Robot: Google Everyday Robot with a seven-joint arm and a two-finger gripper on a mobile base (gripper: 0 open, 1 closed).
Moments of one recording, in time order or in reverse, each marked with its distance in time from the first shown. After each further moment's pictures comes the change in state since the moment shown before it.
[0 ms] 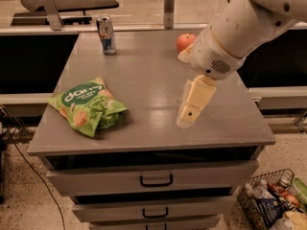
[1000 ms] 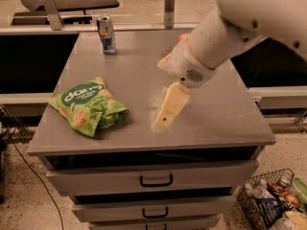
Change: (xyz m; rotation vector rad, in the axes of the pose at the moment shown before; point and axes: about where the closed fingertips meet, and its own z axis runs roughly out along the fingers) arm -0.029 0.005 0.040 -0.048 -0.090 0.023
